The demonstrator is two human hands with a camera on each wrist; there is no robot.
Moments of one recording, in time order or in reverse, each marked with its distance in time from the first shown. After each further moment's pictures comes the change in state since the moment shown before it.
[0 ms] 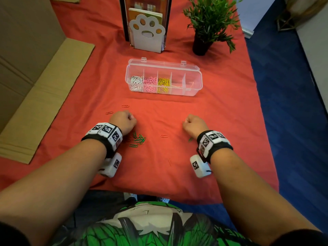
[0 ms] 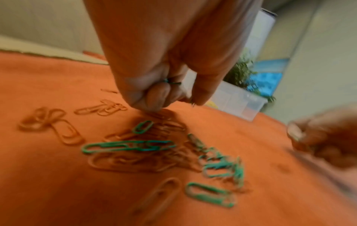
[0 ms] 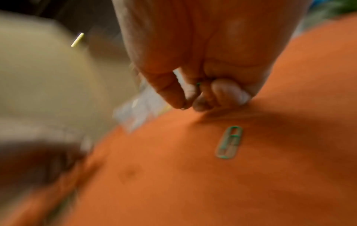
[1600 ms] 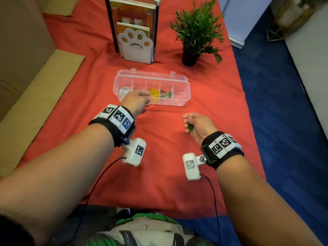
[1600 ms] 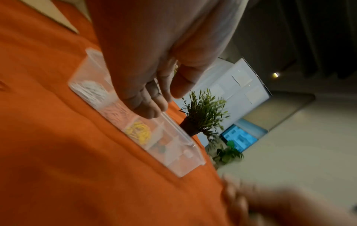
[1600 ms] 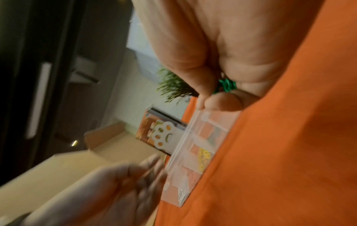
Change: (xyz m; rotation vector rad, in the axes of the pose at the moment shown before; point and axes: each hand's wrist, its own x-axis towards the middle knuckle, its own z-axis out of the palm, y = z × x) left_hand 0.024 0.117 -0.018 -0.953 -0.067 -0.040; right_hand -0.006 0.002 -0.054 1.057 0.005 0.128
